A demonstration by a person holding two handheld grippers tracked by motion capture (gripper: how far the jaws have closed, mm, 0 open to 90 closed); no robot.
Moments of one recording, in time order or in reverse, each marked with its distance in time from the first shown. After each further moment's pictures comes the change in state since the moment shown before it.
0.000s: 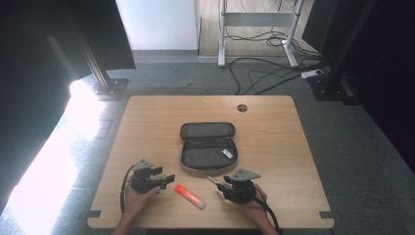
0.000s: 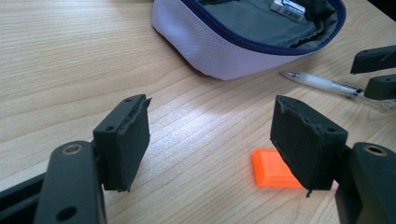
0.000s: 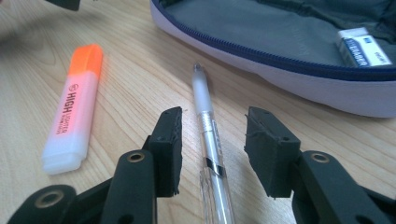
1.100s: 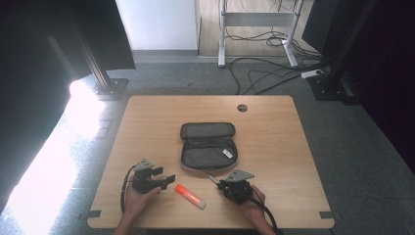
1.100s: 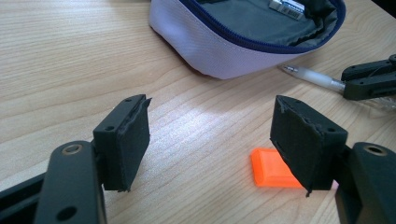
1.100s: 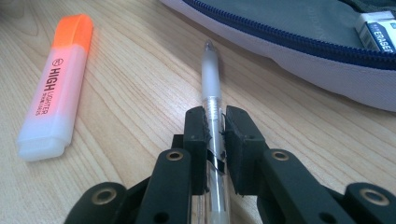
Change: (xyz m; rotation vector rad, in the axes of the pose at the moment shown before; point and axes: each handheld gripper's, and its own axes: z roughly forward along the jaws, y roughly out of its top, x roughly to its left) left arm -0.001 0.000 0.002 0.001 0.001 0.010; right arm 0.003 -0.002 0.011 0.066 -0.016 -0.053
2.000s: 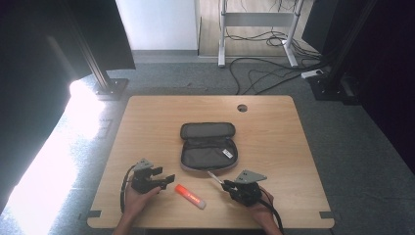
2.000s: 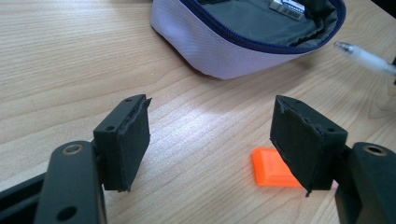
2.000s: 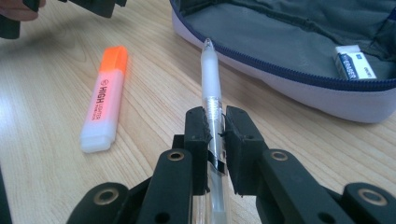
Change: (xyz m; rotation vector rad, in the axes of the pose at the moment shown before) left arm 0.001 0.000 -0.002 -0.002 0.001 -0.001; right arm -0.004 0.003 -0.037 -0.087 0.059 0.002
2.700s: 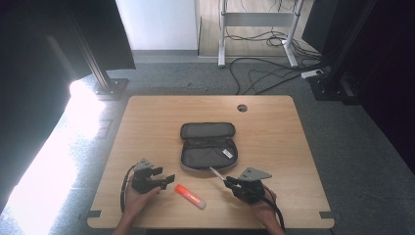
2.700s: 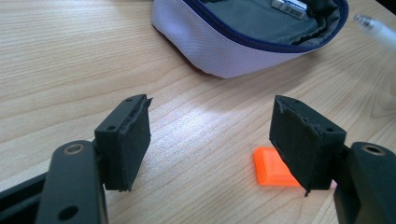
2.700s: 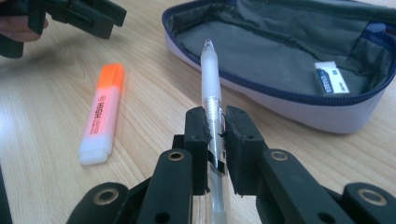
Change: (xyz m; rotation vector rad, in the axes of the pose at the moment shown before) left arm 0.000 0.000 0.001 0.006 0.003 0.000; right arm -0.006 0.007 -0.009 -0.041 -0.010 0.014
